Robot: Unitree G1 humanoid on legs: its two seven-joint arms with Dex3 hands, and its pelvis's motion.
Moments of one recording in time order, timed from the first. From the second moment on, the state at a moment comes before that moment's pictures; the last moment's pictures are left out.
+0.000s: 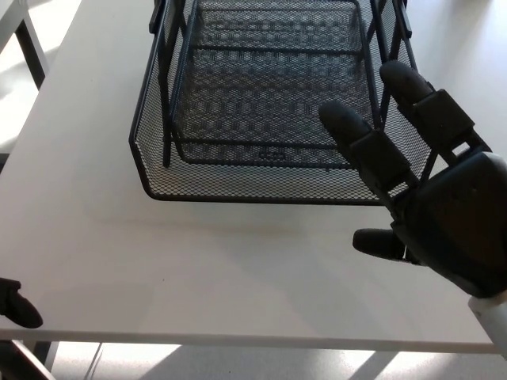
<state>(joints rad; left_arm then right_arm) 0.26 0.89 0.17 0.06 0.29 -0.41 -0.26 -0.13 -0.63 0.33 -0.41 -1.09 -0.05 -0.29</state>
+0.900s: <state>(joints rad) 0.28 0.89 0.18 0.05 0.29 -0.41 -0.26 0.47 -0.72 -0.50 -0.60 -0.87 -0.13 -0.16</state>
